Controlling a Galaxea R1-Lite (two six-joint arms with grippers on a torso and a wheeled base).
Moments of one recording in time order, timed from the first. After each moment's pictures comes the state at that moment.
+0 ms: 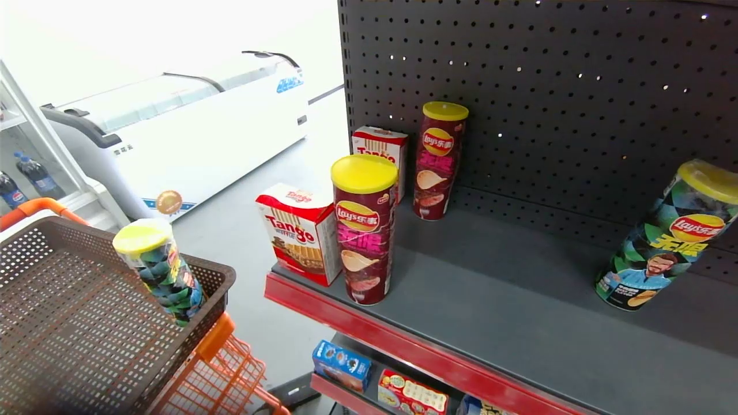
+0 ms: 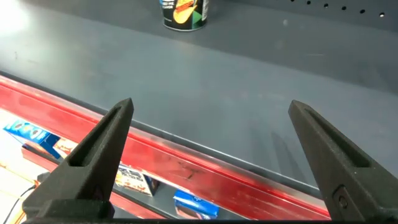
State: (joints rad) left arm -0.01 0.11 -0.20 0.07 -0.04 0.02; right arm 0.01 0.00 0.00 0.00 -0.06 0.00
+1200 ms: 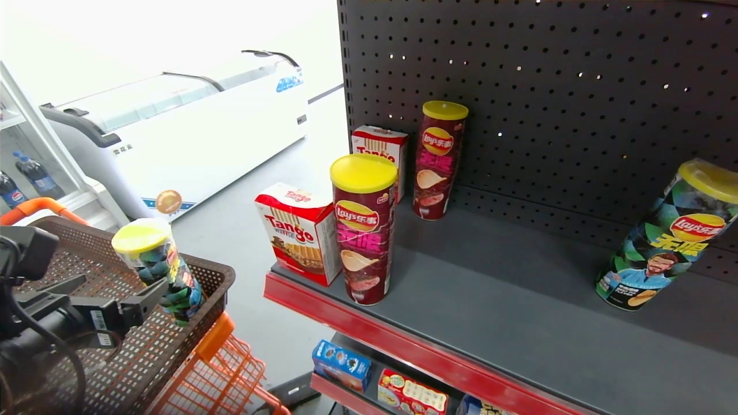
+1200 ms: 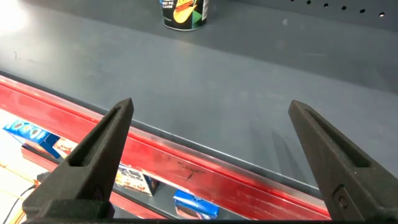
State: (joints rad) left arm 0.06 1.28 -0.28 -0.76 0.05 0.05; right arm 0.01 0.00 0.00 0.00 -0.06 0.00
